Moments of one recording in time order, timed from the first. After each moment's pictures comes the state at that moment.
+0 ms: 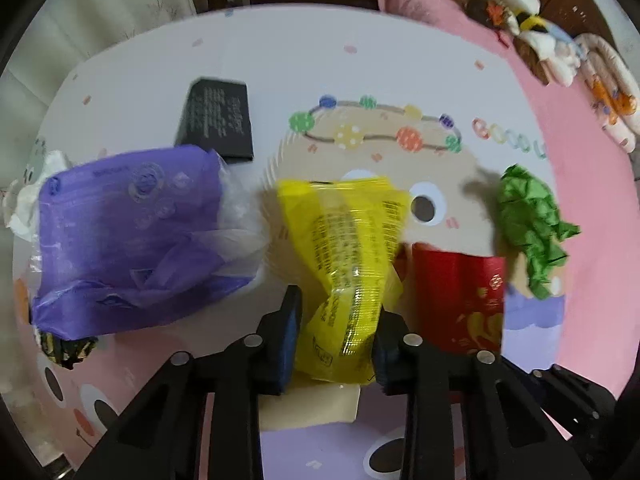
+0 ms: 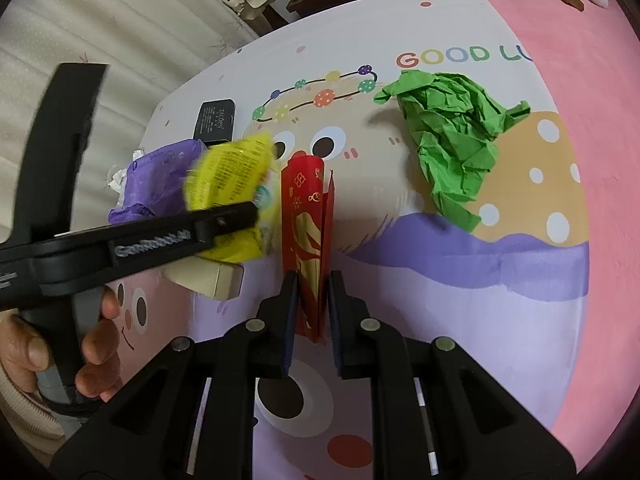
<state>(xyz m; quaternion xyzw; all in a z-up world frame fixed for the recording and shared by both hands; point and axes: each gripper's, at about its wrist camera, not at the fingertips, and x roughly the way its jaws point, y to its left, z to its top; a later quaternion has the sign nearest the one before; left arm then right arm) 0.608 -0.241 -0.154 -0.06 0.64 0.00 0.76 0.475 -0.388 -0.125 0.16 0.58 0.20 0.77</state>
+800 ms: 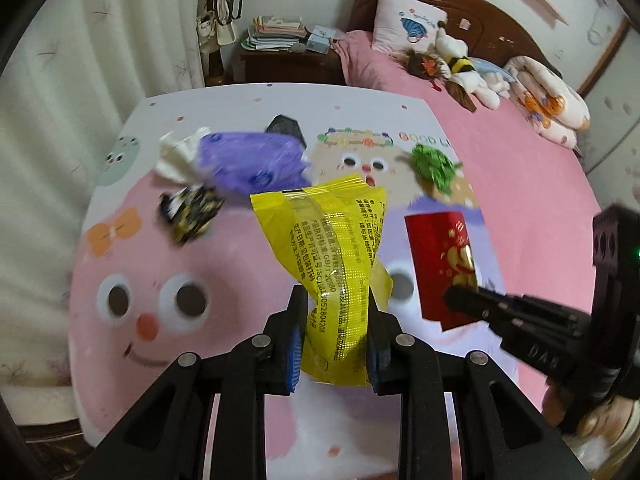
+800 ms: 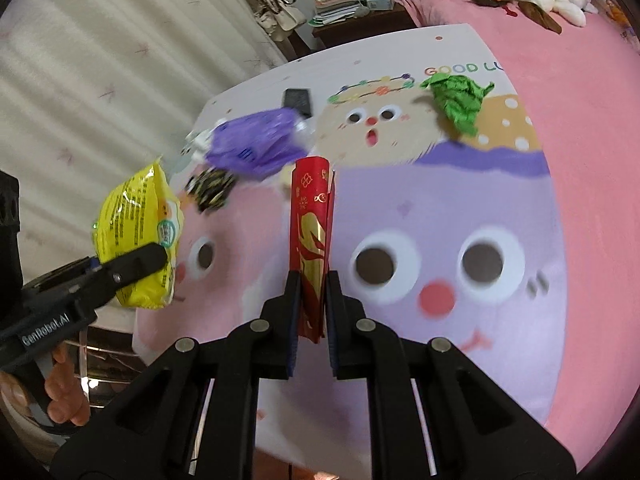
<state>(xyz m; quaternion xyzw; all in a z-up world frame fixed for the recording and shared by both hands) 0.359 -0.159 0.005 -0.05 0.53 -0.06 0.84 0.316 -0.352 -0.033 0.15 0.53 0.19 0.81</state>
